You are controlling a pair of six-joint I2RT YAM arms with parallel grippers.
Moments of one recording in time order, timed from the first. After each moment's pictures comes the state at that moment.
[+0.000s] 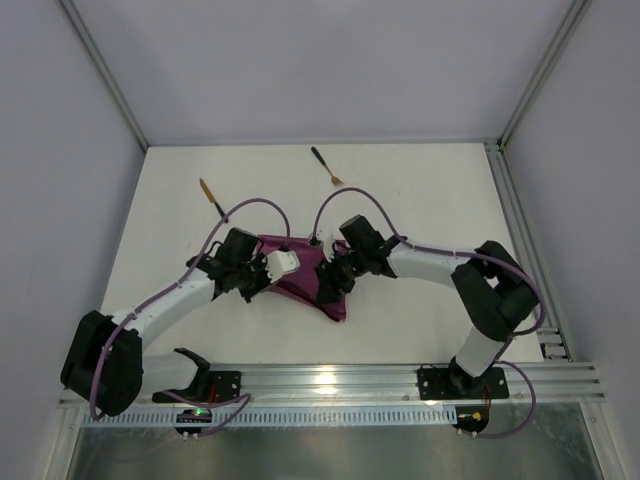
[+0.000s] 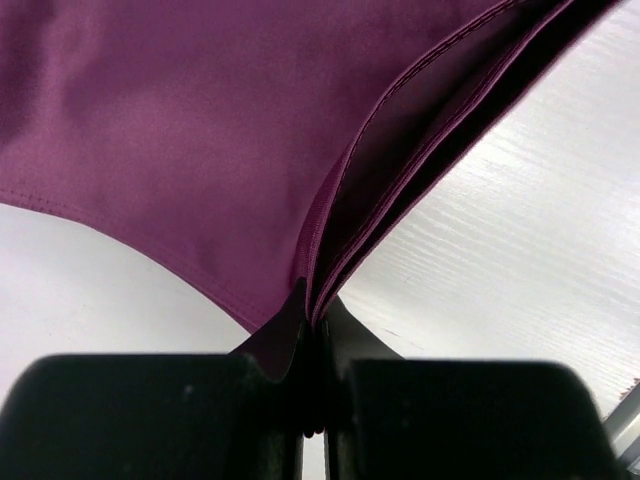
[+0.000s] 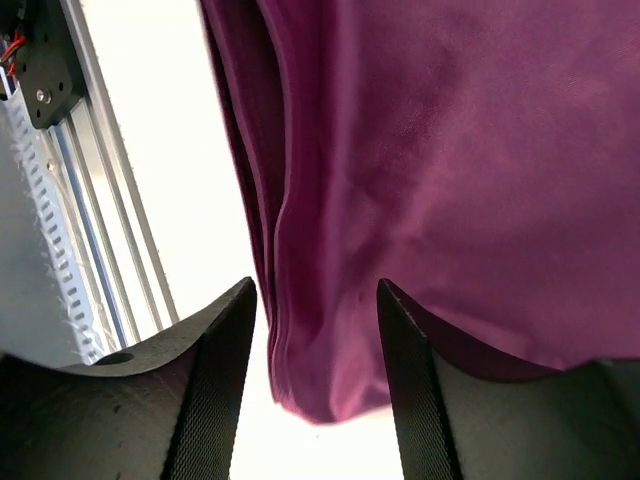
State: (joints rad) left arm -0.49 1.23 0.69 -0.49 0.25 0.63; right arm 0.71 1.75 0.97 -0.18 -0.71 -0.03
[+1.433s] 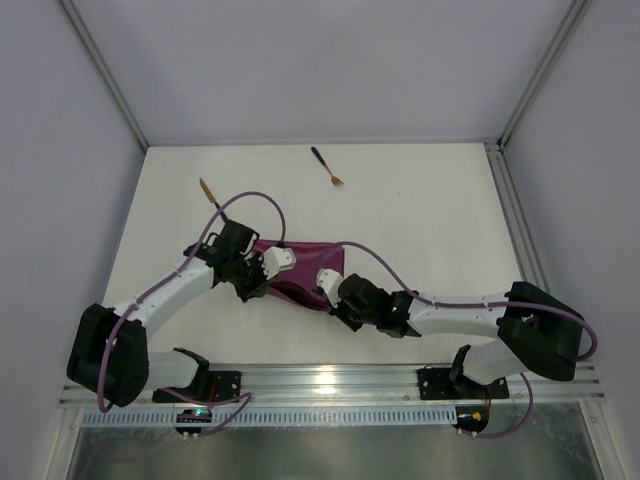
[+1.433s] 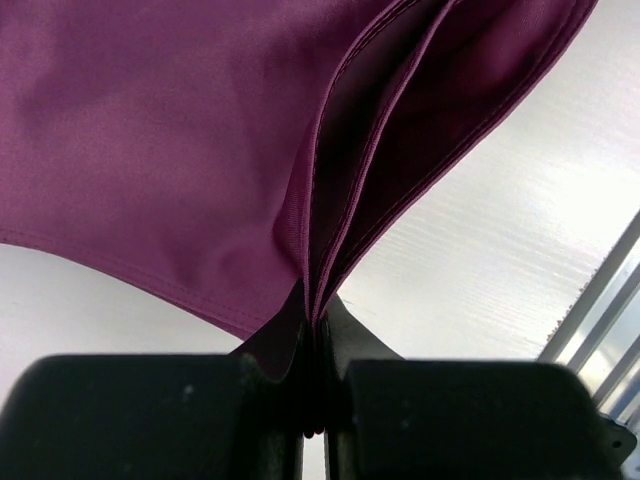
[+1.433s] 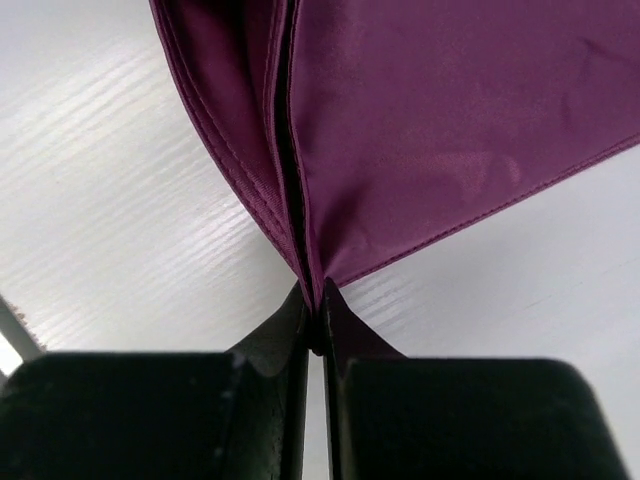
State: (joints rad) left arm -0.43 1.29 0.78 -0.66 0.38 0.65; right arm 1.07 1.39 0.57 0.02 0.10 -0.03
